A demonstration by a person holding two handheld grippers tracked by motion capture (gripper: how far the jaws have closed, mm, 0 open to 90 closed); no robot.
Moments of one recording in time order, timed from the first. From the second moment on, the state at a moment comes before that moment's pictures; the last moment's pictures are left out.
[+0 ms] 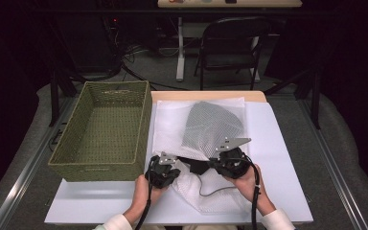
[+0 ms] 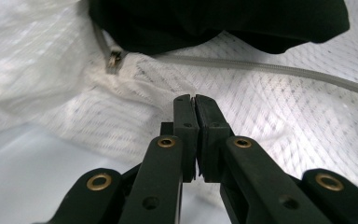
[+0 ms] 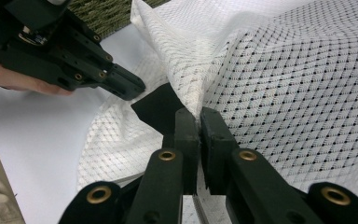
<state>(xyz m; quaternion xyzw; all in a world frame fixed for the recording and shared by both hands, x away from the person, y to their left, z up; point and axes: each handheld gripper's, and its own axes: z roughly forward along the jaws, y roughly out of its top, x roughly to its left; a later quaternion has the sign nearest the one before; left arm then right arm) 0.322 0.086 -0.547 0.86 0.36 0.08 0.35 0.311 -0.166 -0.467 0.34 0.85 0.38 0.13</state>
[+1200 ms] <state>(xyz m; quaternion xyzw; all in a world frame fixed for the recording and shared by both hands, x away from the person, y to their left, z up) 0.281 0.133 -0.532 0.89 0.35 0.05 0.30 0.303 -0.166 -0.469 0.33 0.86 0.37 0.12</state>
